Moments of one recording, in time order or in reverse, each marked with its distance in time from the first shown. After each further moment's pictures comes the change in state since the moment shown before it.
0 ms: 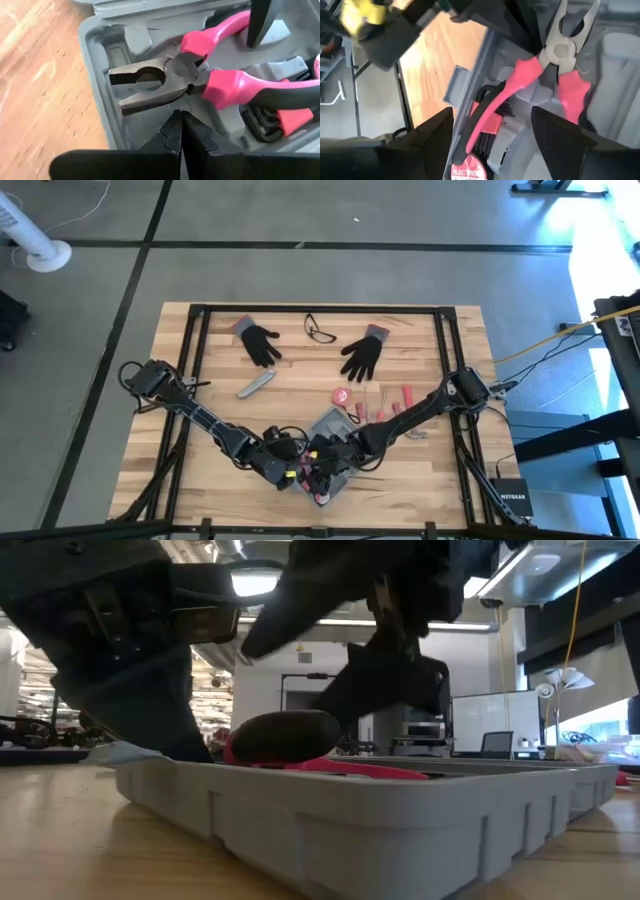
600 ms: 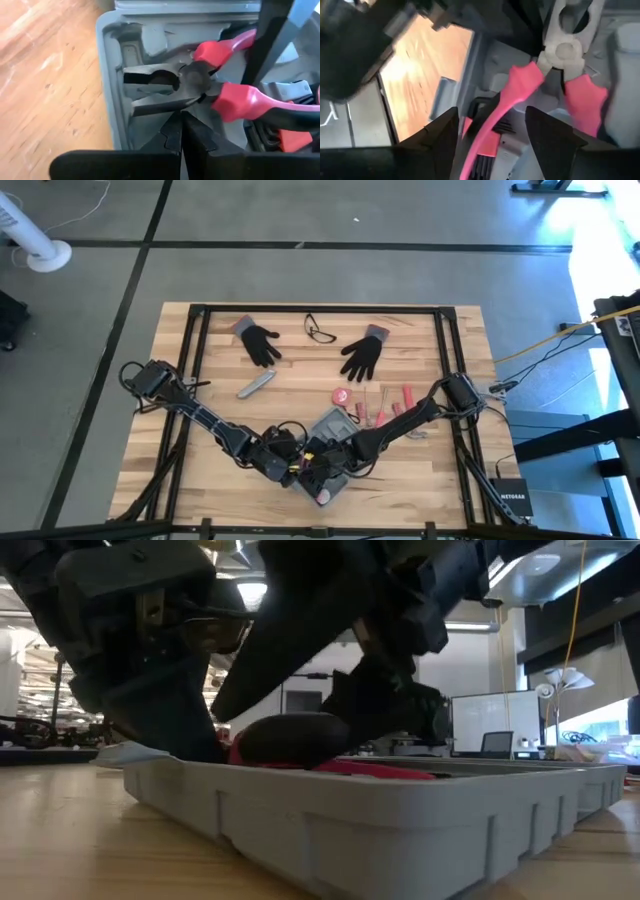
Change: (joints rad) left arm 0.004 0.009 0.003 0.006 -0.004 -0.124; right arm 0.010 0.096 0.080 -0.027 0.043 0.088
